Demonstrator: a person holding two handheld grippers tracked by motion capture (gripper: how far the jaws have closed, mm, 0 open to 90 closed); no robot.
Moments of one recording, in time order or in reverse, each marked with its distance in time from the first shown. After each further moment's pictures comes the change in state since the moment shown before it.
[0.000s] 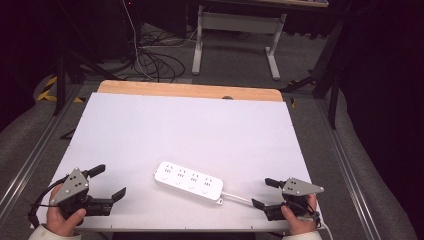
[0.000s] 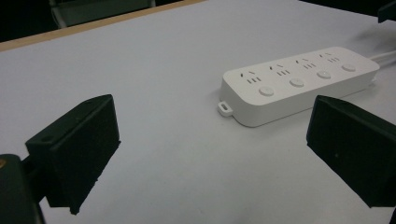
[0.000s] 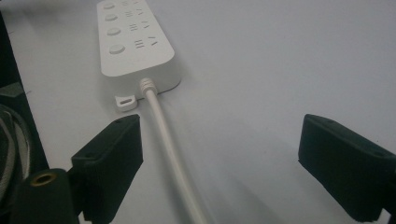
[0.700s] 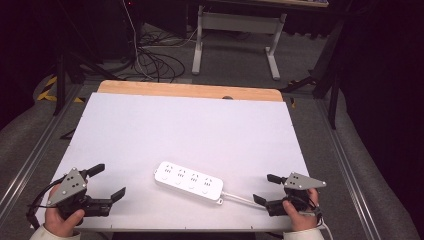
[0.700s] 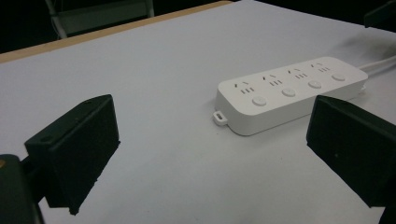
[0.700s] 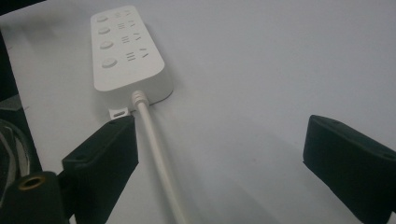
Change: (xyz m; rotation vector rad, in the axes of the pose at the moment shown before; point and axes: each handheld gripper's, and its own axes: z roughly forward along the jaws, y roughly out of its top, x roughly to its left) left arm -0.003 0.005 -0.005 -0.024 -0.006 0.009; right arm -0.009 0.007 -0.001 -0.004 0.002 0.045
